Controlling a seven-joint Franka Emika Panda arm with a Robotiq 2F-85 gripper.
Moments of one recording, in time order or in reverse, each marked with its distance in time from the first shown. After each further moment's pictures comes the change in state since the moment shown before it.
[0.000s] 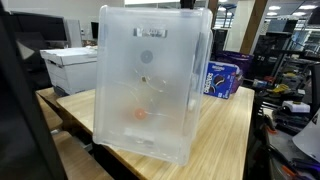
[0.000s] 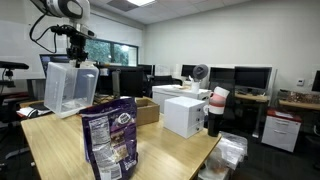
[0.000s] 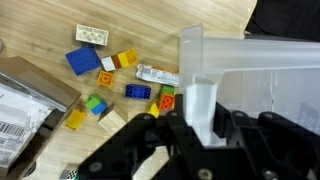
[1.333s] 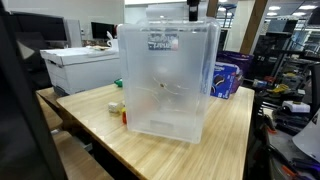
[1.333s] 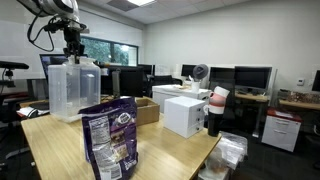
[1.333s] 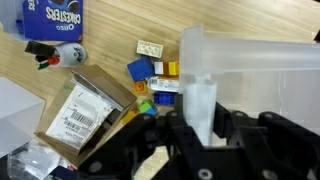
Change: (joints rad) arm 0.048 0.030 0.078 0.094 -0.323 -0.165 0.209
